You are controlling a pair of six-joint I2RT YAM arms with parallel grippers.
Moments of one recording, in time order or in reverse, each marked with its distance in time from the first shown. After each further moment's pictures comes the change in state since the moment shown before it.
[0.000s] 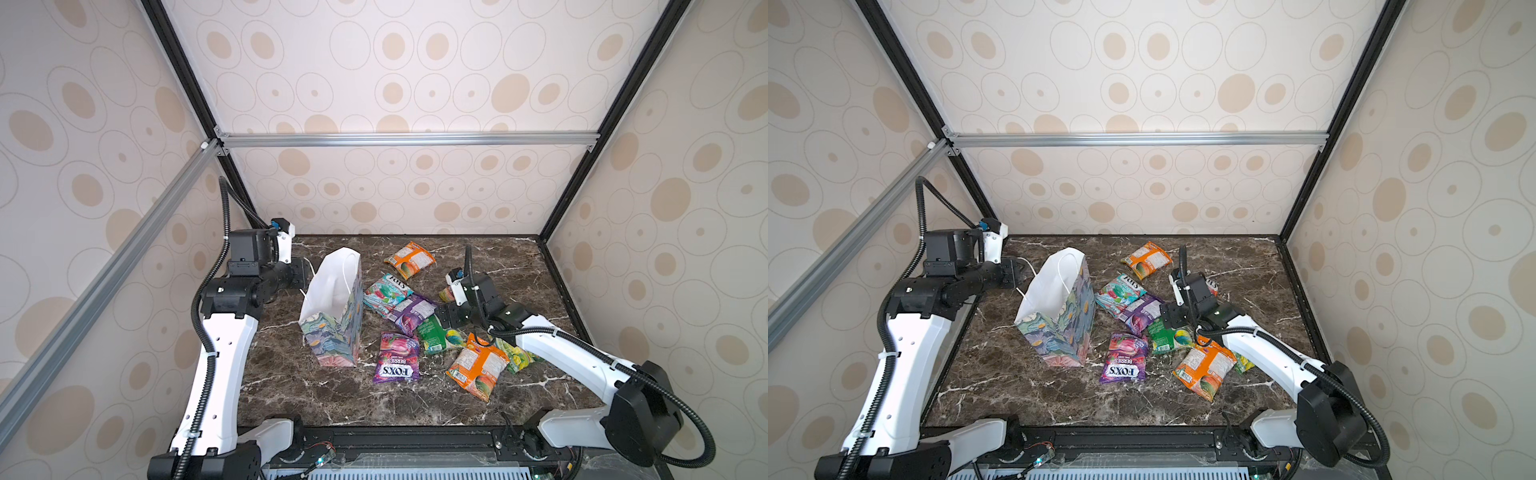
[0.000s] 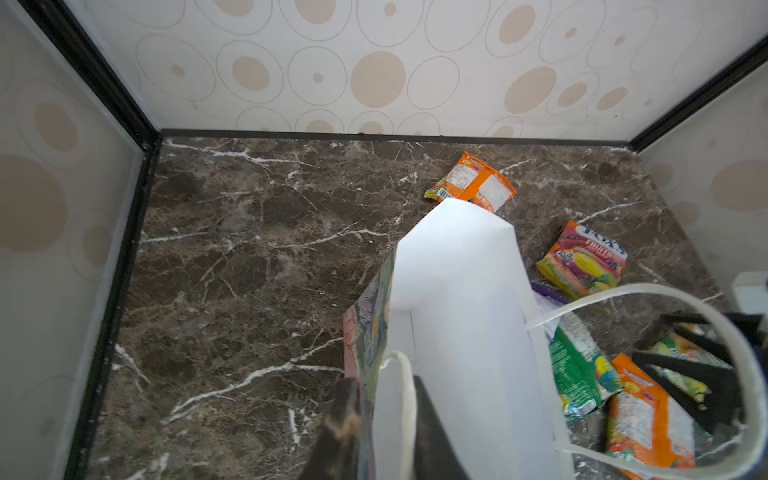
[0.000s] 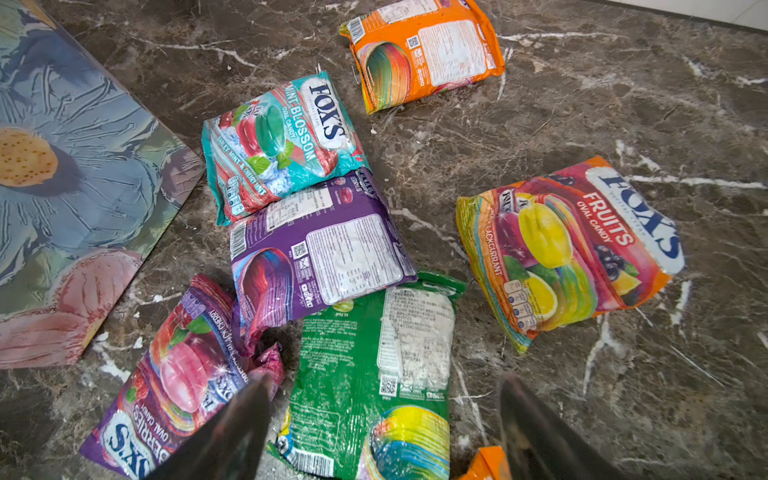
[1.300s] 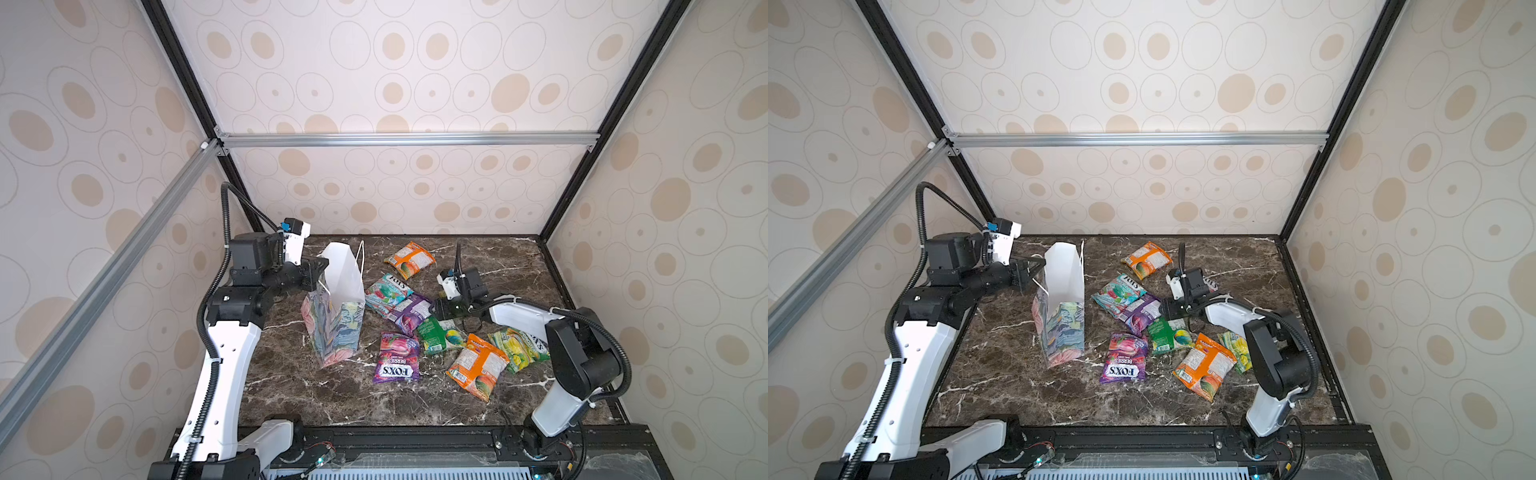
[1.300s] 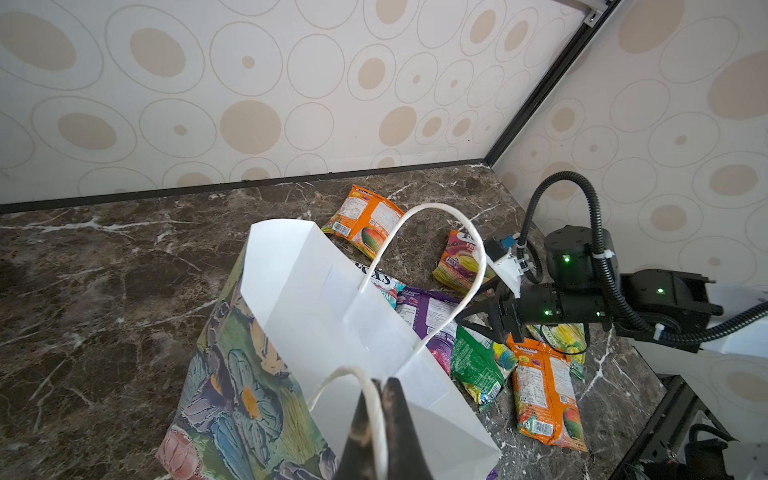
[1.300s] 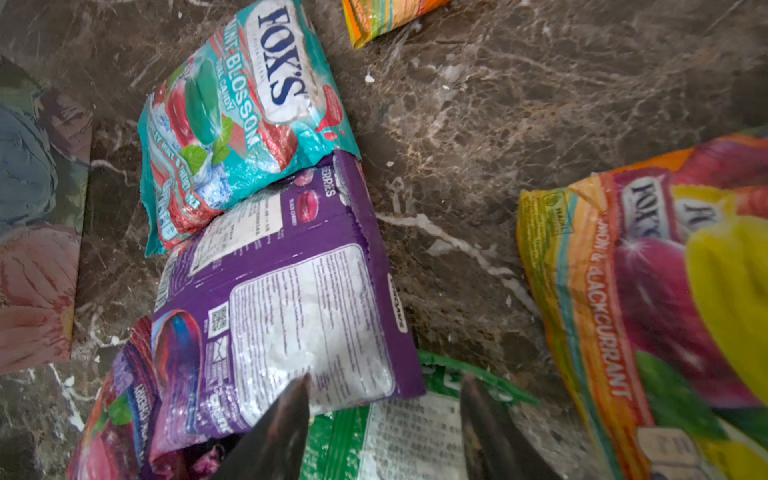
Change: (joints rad) left arm 0.000 -0.044 -0.120 0.202 0.352 0.027; right arm -0.147 0.390 0.068 0.203 -0.306 -0.015
